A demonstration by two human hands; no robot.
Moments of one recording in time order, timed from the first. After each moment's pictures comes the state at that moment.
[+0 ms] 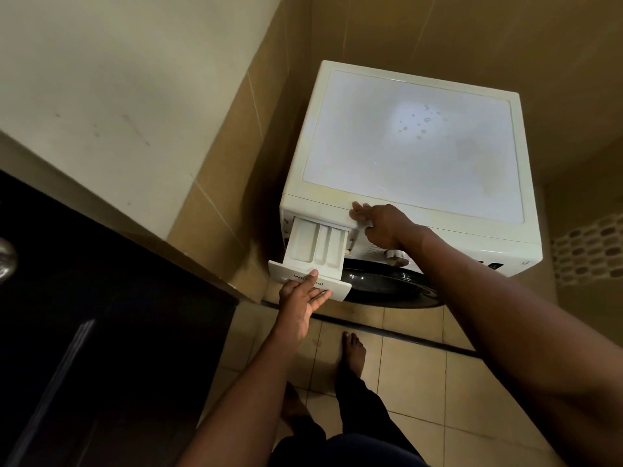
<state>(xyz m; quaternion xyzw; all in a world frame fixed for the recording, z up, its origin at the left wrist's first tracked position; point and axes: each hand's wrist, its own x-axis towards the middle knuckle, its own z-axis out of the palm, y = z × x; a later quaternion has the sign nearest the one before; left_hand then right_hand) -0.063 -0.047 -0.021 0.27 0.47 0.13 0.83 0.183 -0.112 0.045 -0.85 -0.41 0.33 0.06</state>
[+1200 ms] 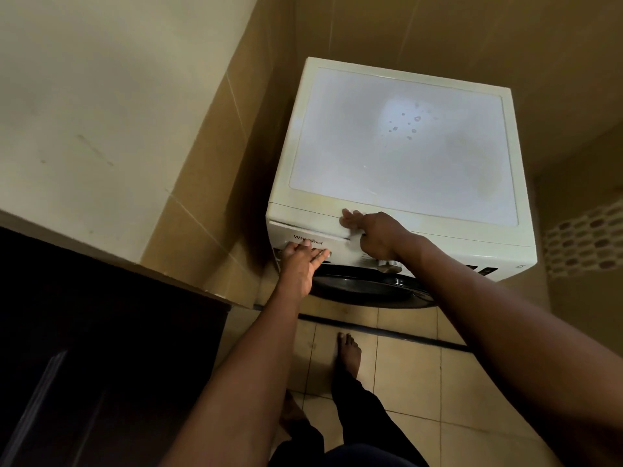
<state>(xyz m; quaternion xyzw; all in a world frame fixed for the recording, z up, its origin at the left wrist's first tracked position) 0.041 -0.001 -0.025 0.26 0.50 0.14 0.82 0.187 -0.115 0.047 -0.85 -0.40 0.33 0.09</state>
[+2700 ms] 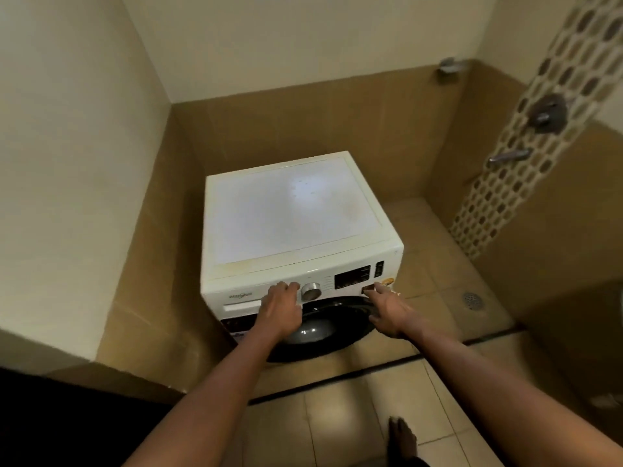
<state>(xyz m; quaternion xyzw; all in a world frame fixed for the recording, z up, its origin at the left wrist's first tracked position) 0.024 -0.107 0.083 0.98 0.07 -0.09 0.16 0.090 -0.372 0.074 -0.94 -0.20 0.24 0.10</state>
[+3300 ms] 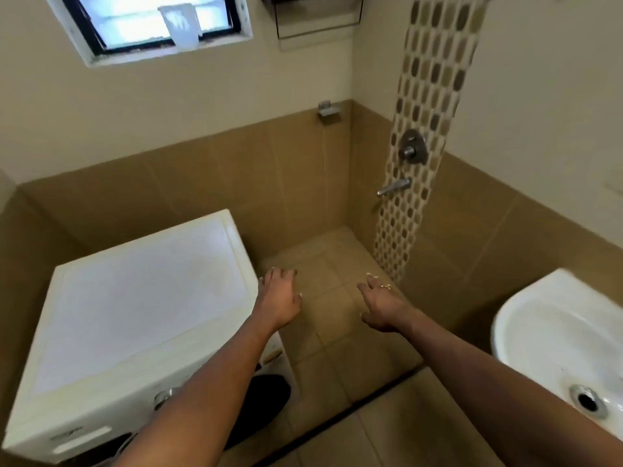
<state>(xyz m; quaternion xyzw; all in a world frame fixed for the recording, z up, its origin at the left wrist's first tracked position) 0.284 -0.413 0.139 0.99 -0.04 -0.03 0.12 0.294 -0.670 0.117 -0.97 -0.12 0.21 0.07</state>
